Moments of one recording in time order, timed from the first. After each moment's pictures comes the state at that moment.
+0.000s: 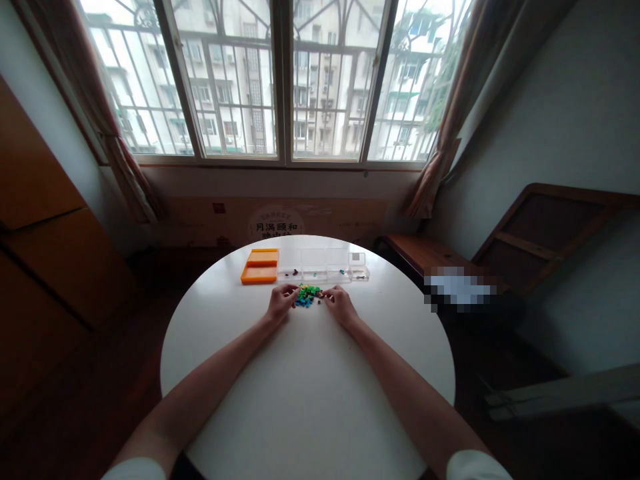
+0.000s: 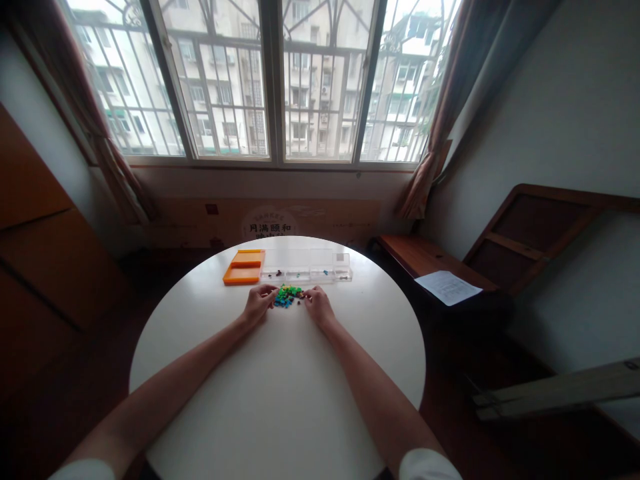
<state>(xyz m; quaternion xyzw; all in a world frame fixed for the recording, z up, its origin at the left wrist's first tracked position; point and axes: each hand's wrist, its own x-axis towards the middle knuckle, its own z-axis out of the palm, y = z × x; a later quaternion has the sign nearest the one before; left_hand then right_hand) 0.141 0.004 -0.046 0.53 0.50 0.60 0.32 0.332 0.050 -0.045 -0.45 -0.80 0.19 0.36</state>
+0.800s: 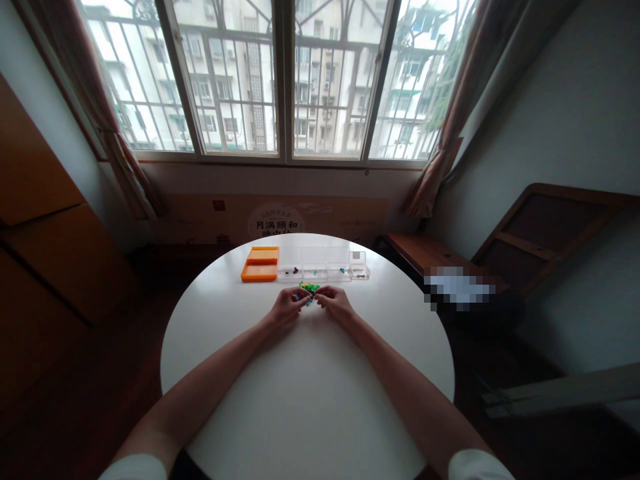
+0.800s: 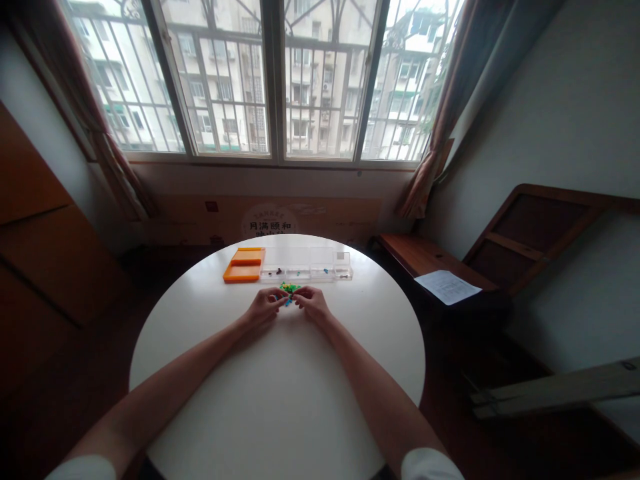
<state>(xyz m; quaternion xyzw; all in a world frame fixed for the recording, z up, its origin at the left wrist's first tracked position) 0.152 -0.010 -0.036 0.65 0.49 0.49 0.33 0.315 0.042 -0.039 -0.33 -0.63 0.55 0.44</state>
